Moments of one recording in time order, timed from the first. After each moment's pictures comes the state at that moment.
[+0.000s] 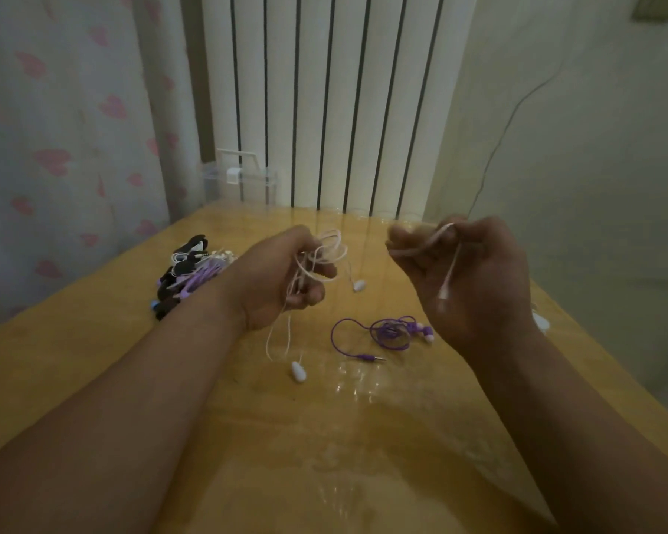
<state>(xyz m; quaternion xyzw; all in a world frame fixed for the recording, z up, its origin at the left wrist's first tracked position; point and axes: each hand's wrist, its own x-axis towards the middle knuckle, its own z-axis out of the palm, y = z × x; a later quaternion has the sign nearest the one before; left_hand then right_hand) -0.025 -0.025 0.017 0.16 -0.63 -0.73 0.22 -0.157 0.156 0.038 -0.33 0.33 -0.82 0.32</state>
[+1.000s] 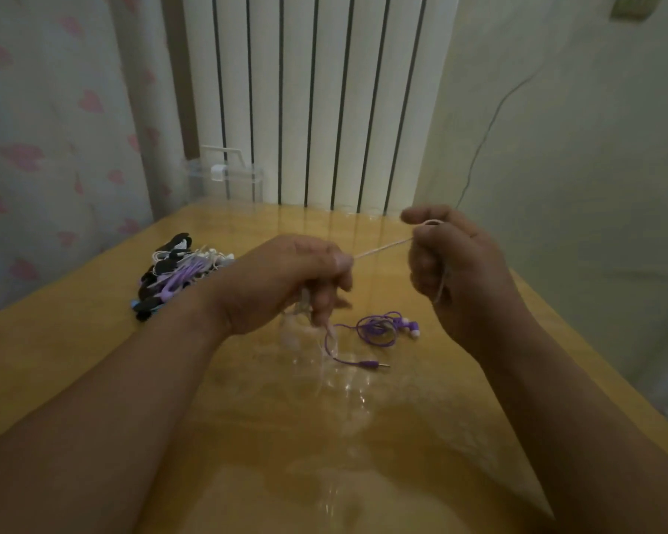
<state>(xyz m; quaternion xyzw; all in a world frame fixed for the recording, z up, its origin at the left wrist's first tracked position) -0.017 -0.003 0.022 0.00 -0.80 -0.58 0.17 -0.173 0.166 0.034 -0.42 0.53 -0.71 0.18</state>
